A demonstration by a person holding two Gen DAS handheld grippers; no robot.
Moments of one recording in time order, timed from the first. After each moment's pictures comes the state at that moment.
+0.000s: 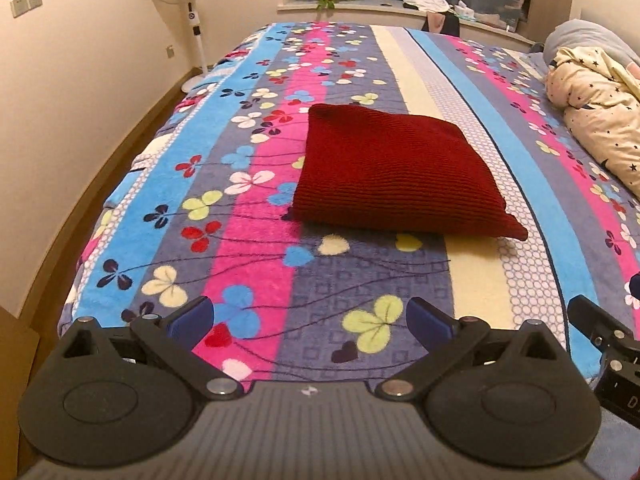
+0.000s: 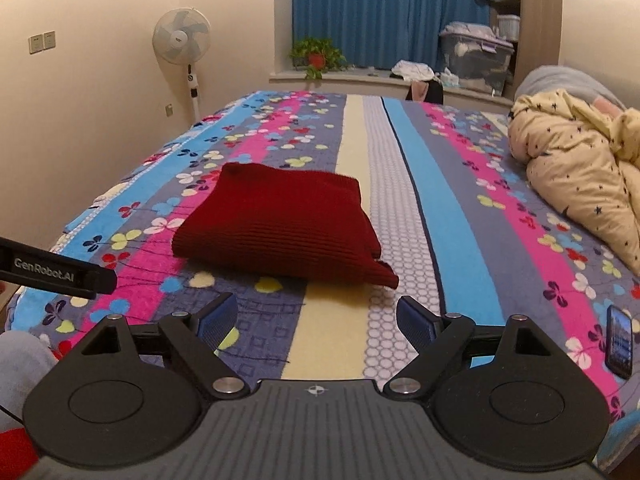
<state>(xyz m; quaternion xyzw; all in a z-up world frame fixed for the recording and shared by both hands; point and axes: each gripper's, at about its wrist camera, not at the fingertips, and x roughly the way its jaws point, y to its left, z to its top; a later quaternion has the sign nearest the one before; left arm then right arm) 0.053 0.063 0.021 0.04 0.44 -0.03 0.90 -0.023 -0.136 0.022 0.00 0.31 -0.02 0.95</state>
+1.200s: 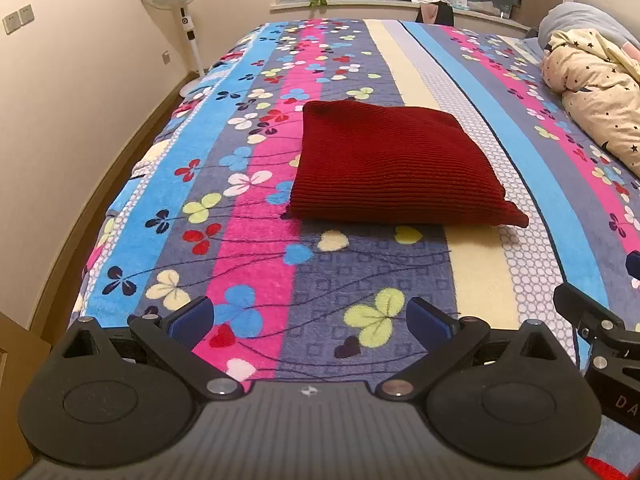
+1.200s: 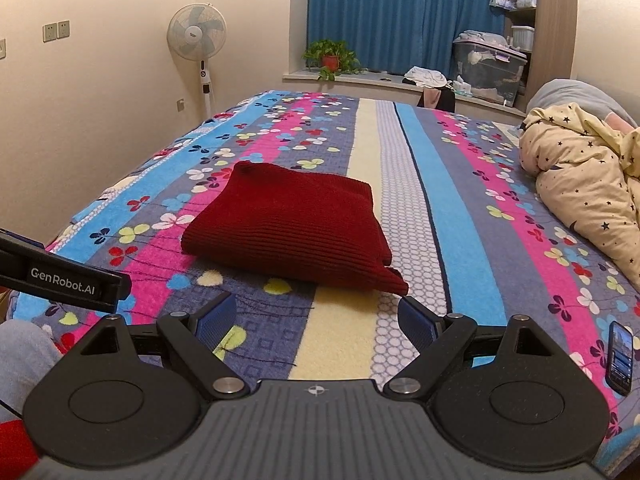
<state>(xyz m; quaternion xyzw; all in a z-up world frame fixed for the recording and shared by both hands) 0.052 0.052 0.021 0.07 0.44 -0.03 0.89 -0.021 -0.130 0.021 -0.02 0.32 -0.01 0.95</state>
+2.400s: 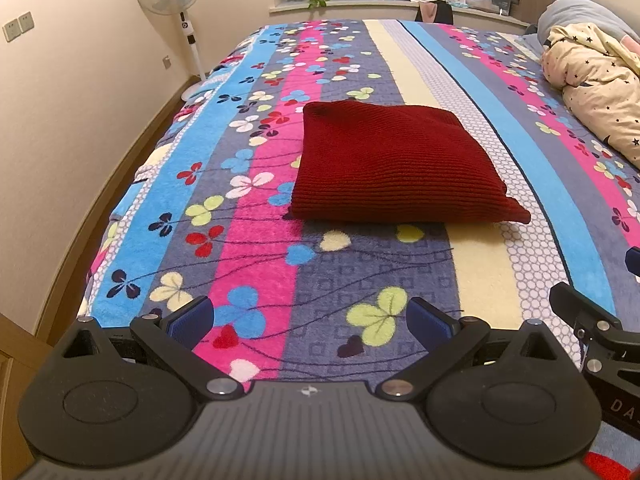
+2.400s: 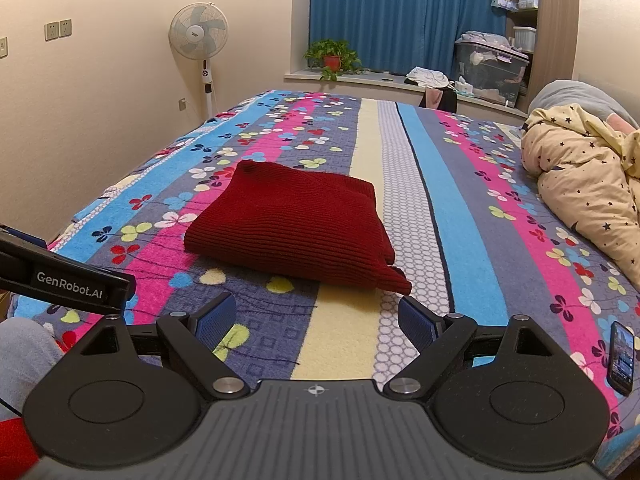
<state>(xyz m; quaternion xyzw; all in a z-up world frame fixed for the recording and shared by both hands) 0.051 0.053 0.021 0.08 0.44 -0.03 0.89 -0.022 -0.130 0.021 -0.02 0.32 -0.01 0.95</state>
